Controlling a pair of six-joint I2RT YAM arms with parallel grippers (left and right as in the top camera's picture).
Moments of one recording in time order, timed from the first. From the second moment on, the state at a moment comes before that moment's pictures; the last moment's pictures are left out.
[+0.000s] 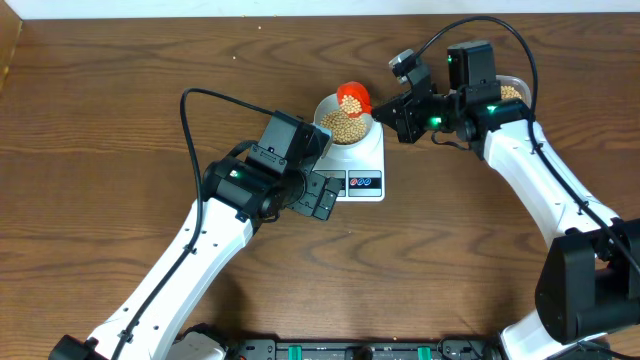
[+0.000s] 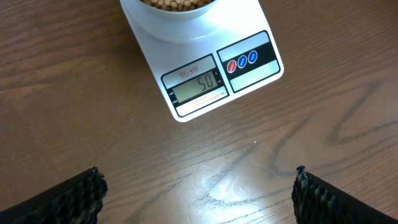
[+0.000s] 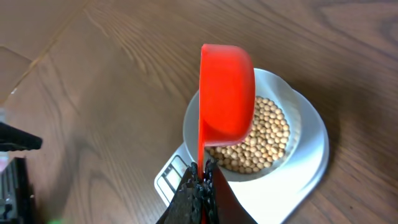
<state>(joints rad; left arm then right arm) -0.51 1.37 1.18 -0.92 0.08 -0.07 0.24 1.75 1.32 -0.39 -0.75 -0.10</state>
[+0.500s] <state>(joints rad) -0.51 1.37 1.18 -0.92 0.08 -0.07 0.03 1.75 1.32 -0.34 -1.02 0.03</state>
